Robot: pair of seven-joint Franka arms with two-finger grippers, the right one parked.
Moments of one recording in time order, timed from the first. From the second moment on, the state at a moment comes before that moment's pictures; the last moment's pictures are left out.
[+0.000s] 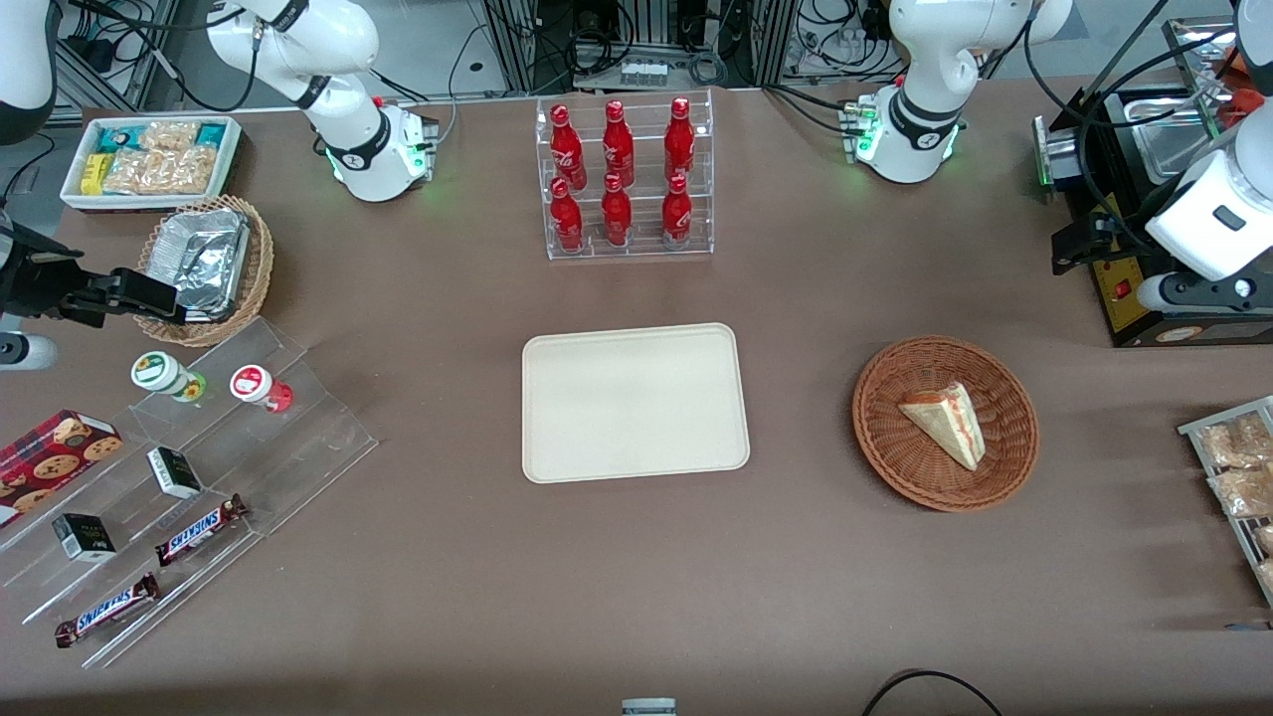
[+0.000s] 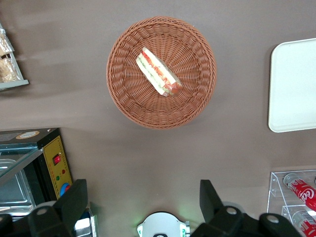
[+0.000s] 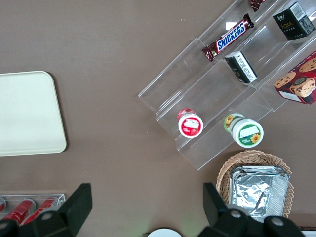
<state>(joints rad) -0.07 0.02 0.00 -1.54 0.03 1.40 0.00</state>
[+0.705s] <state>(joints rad) -0.07 0.08 0.00 -1.56 0.03 1.45 0.00</state>
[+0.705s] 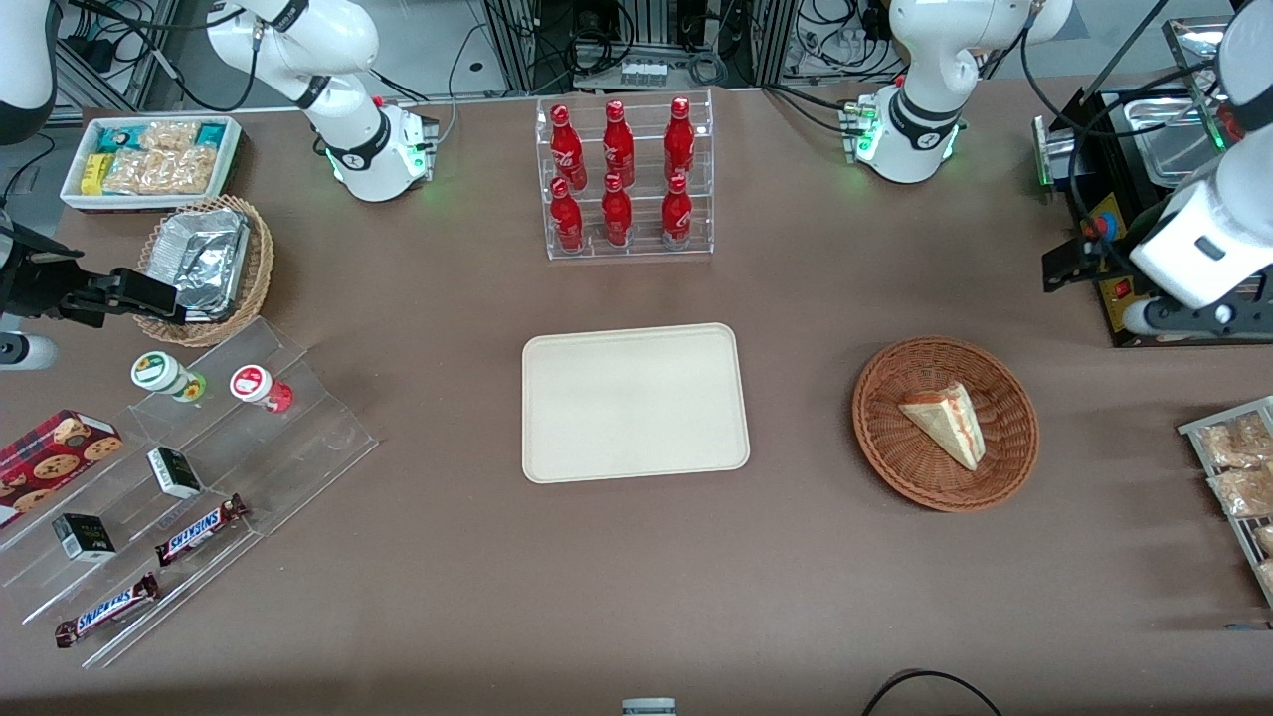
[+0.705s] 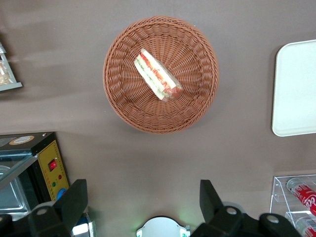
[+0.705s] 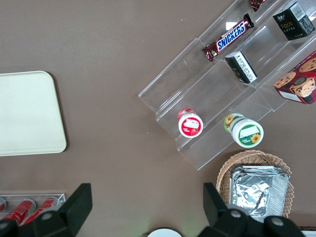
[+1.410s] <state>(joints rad) -0.07 0.13 -0.01 -1.84 0.02 1.83 -0.07</state>
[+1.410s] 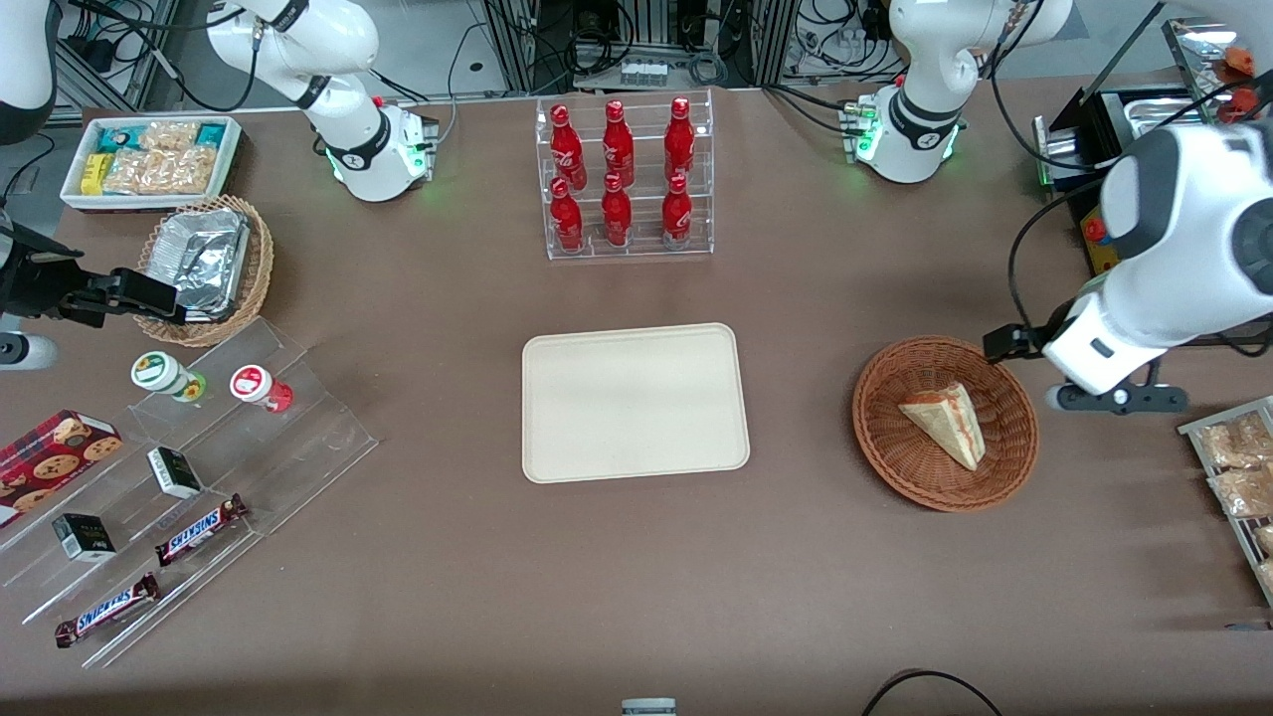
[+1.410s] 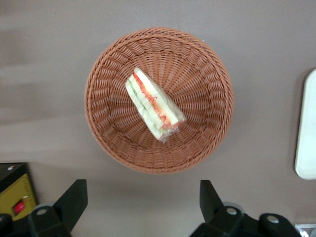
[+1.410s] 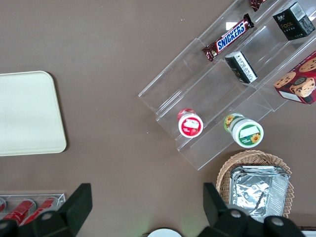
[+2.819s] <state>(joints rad) -0.11 0.20 0.01 -2.00 -0.01 2.17 -0.75</state>
